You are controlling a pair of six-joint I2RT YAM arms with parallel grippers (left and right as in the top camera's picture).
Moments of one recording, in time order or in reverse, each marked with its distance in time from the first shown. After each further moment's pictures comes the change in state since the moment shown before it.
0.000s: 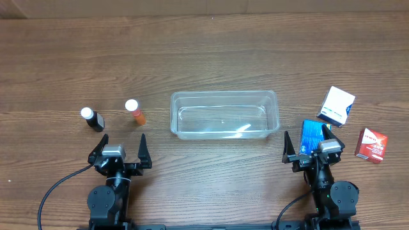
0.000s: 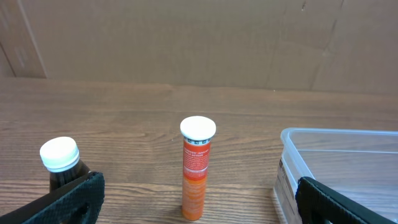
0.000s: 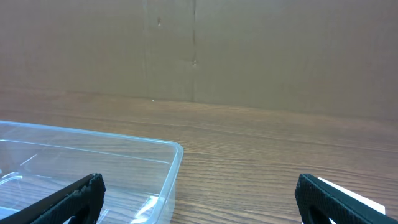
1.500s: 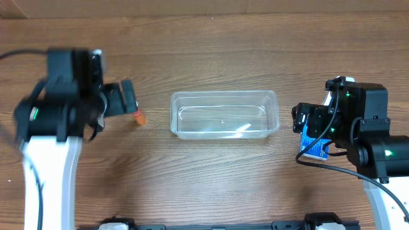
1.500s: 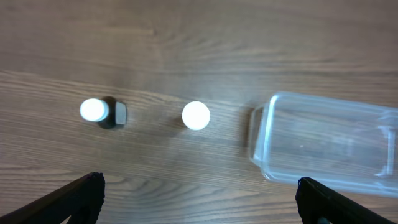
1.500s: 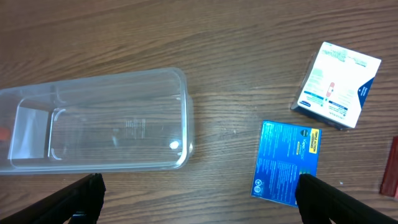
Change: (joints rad) left arm 0.000 1.366 1.605 -1.224 0.008 -0.128; right arm 0.000 1.039 1.165 -1.028 0.012 0.209
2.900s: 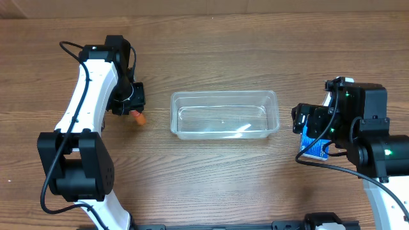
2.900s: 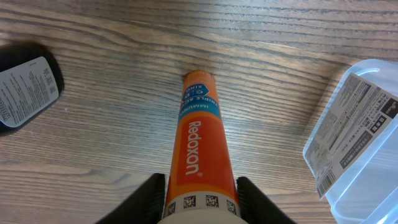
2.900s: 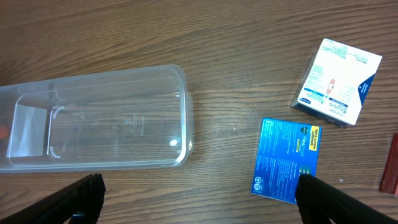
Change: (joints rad) left arm 0.000 0.543 0.002 -0.018 0.022 -0.003; right arm 0.000 0.001 0.000 -0.009 0.000 0.000
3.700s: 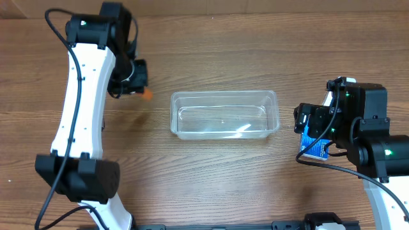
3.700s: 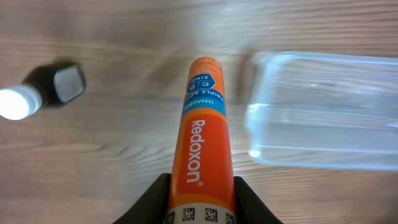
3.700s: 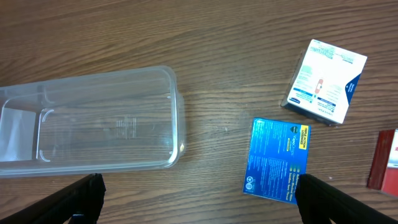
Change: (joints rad) left arm -0.088 -0.010 0.475 -0.352 0.031 -0.006; right arm 0.000 0.000 0.002 -0.004 0.033 0.000
